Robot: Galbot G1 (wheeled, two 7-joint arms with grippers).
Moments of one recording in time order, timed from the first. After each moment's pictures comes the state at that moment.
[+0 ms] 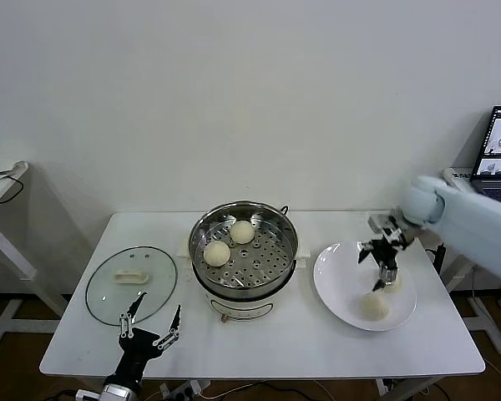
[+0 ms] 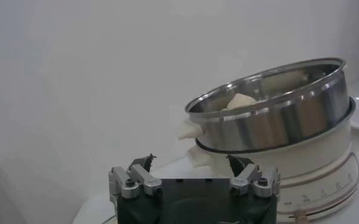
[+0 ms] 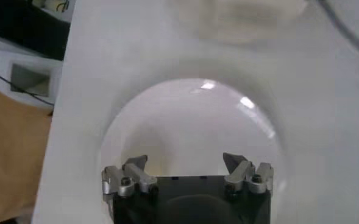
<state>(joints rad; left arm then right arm) 1.73 -1.34 -0.55 -2.10 0.16 -0.06 0.03 0.21 0.66 -1.09 1.20 0.12 -0.13 -1.20</state>
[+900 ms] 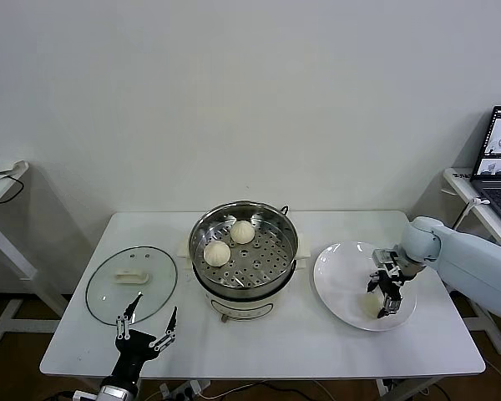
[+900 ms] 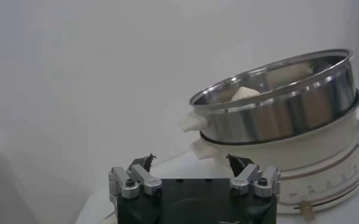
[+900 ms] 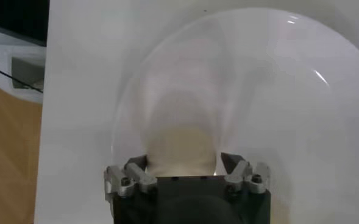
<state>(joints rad) 1.74 -1.35 -0.56 -2.09 0.16 -0.07 0.04 0.08 0.66 -1.01 1.16 0.06 -0.14 -1.15</state>
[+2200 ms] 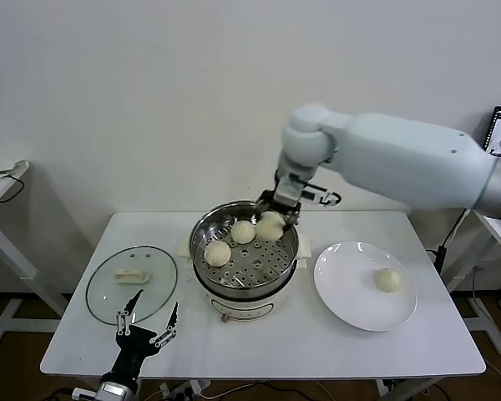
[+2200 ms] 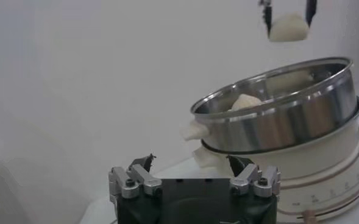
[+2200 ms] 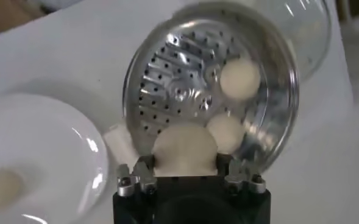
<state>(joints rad) 1.73 -1.34 -0.56 -2.11 0.16 -0.06 0.03 0.66 1.14 -1.25 1.44 -0.07 0.46 -1.19</state>
